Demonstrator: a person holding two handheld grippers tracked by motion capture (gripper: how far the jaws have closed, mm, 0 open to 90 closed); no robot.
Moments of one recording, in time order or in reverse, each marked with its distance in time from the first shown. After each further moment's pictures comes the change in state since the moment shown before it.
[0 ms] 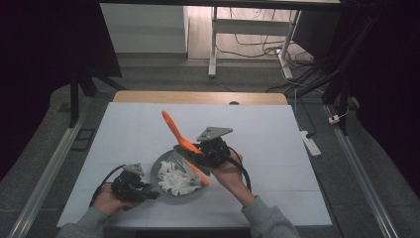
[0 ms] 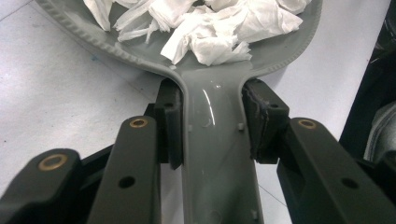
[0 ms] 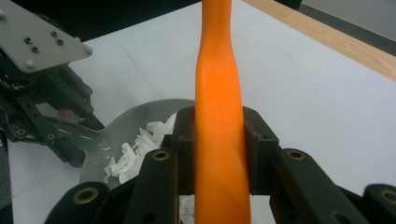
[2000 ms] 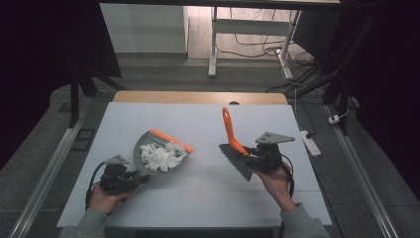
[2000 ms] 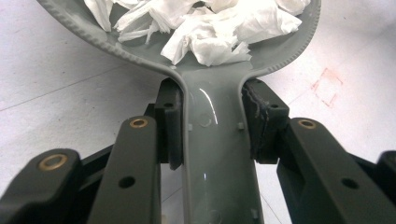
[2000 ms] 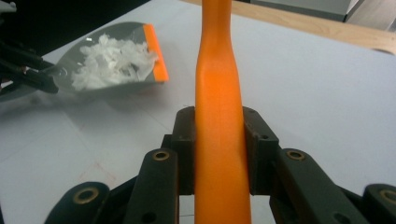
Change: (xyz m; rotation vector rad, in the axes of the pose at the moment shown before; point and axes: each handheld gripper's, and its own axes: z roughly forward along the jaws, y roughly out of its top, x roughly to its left) left arm 0.006 -0.009 -0.026 -0.256 0.207 -0.261; right arm -0.066 -0.077 -0.093 -0.063 -0.105 0.209
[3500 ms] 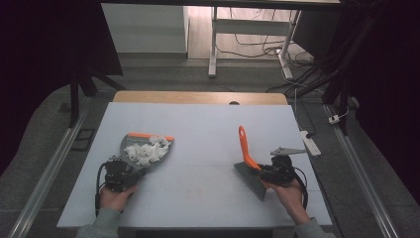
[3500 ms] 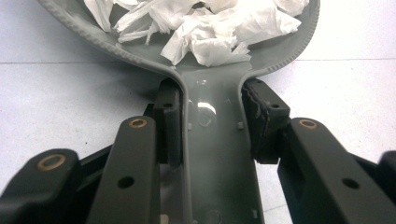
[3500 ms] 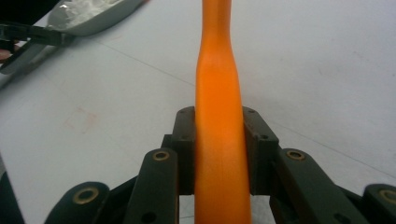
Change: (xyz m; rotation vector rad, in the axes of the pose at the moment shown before) left arm 0.008 -0.002 0.024 -0.033 0.254 -0.311; right arm -0.038 -0.058 -0.009 0.137 0.017 0.201
